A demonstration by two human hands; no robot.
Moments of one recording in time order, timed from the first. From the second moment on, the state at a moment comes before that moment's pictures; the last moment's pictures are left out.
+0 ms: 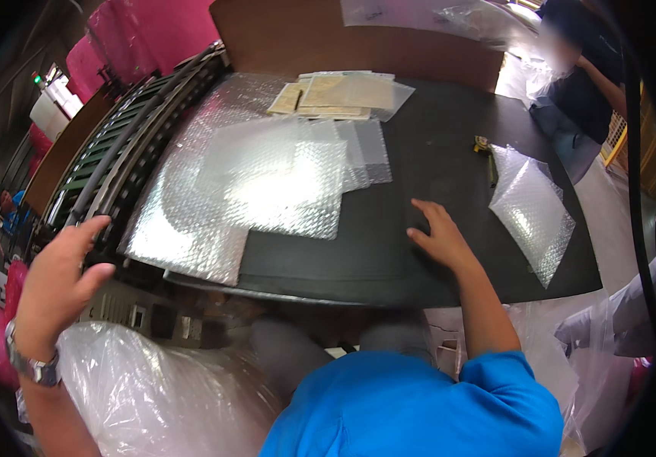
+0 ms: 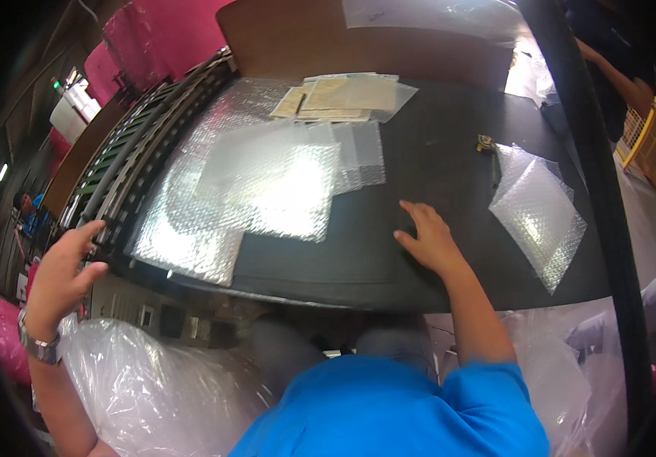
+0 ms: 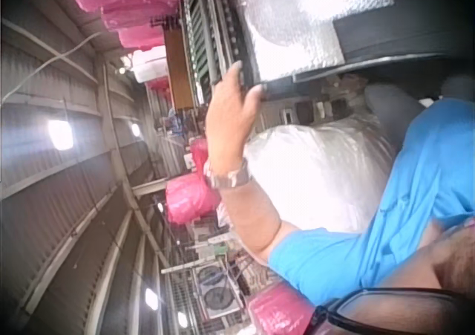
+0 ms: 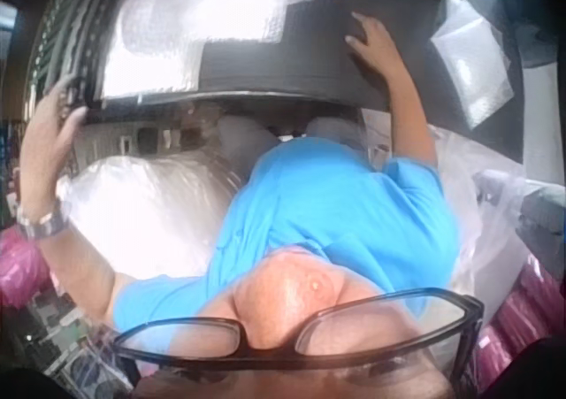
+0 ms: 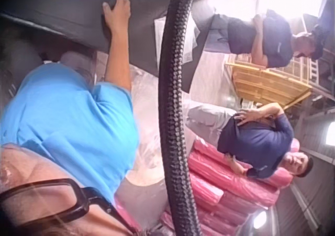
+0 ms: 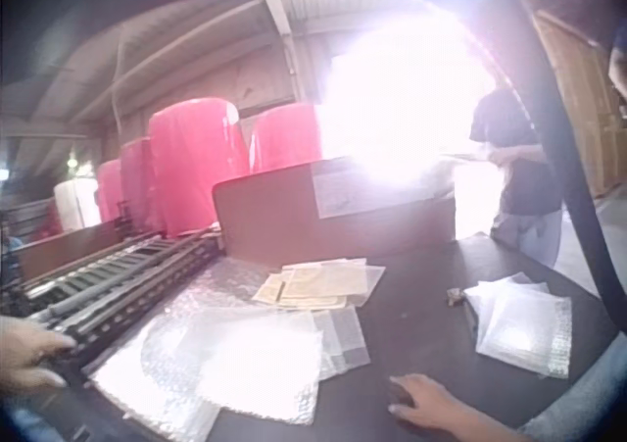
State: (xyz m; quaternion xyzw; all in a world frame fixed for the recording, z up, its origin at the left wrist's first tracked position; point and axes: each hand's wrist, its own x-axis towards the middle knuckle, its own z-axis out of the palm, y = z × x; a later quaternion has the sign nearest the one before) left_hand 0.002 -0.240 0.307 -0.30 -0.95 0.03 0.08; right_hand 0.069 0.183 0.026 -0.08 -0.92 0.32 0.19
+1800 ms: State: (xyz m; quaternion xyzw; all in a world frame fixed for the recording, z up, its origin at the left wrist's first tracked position) left_hand -0.149 -0.054 0.007 -0.48 -0.84 -0.23 0.13; right_hand 0.039 0.189 0.012 -0.21 -0.91 0.30 0.18
